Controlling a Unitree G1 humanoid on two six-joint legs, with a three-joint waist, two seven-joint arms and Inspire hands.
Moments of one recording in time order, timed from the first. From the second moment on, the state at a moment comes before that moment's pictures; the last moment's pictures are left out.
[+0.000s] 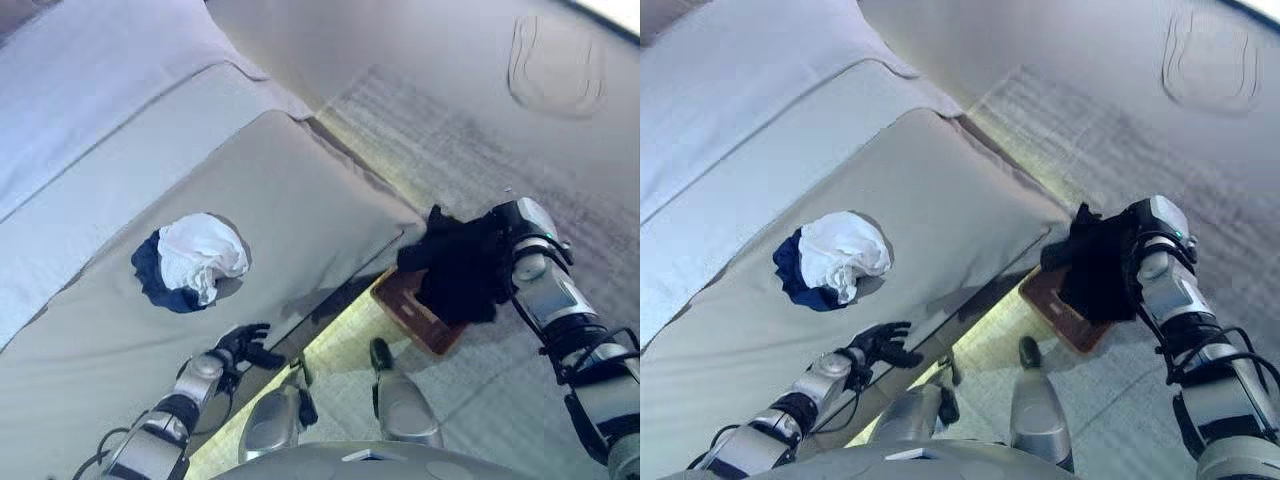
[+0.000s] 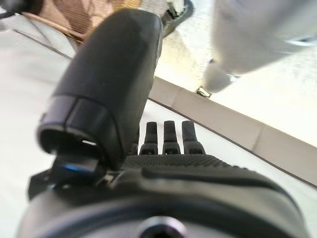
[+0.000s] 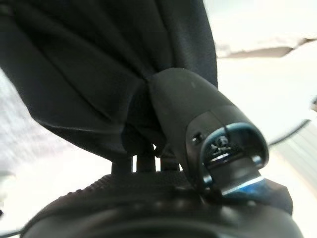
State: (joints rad) left arm -0.26 0.31 -0.34 1.00 -0.14 0.04 -0.12; right arm -0.54 -0.71 0.29 0.64 -0.18 0.32 -0.19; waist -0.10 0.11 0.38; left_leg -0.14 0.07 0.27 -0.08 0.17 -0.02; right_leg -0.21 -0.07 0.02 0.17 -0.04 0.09
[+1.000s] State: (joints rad) left arm -0.33 0.46 -0.31 0.88 -0.35 0.03 -0.18; right arm -0.86 -0.74 0.32 1.08 -0.06 0.34 -0.34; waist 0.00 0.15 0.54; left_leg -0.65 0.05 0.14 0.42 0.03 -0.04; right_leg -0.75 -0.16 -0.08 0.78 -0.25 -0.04
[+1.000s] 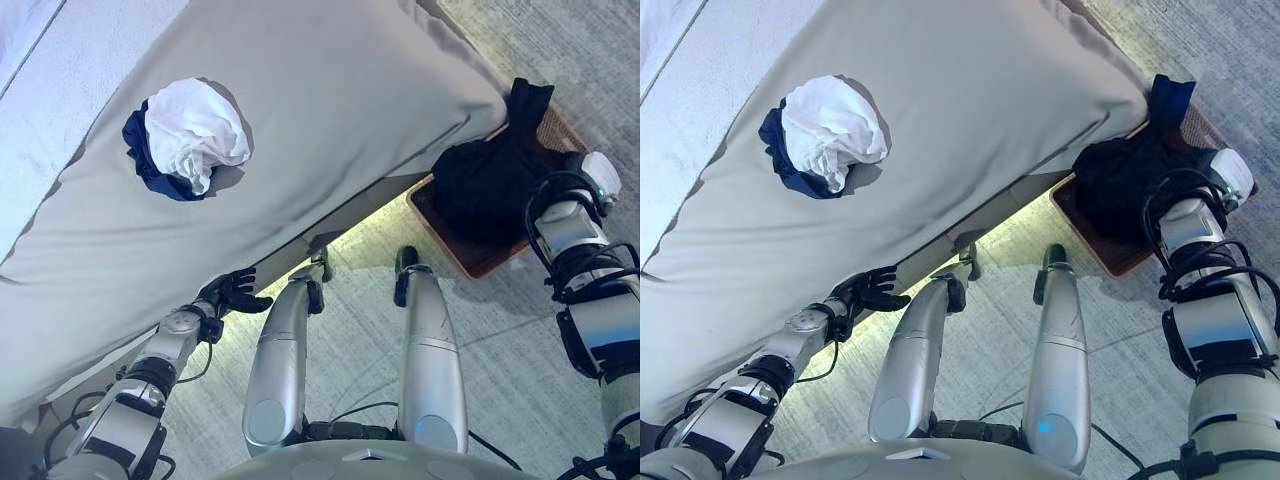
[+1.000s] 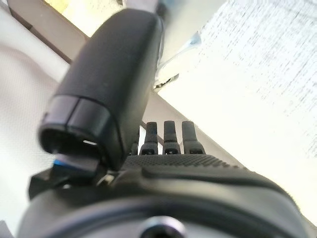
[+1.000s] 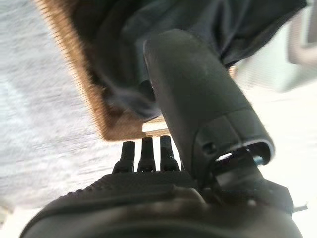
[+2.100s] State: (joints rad) left arm 0.01 0.18 0.21 0.88 -1.12 0.01 -0.12; right arm -0.13 -0.64 -0.12 0.35 -0.14 -0.01 -0.15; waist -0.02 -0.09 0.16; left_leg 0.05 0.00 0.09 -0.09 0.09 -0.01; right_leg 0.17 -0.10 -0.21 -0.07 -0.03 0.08
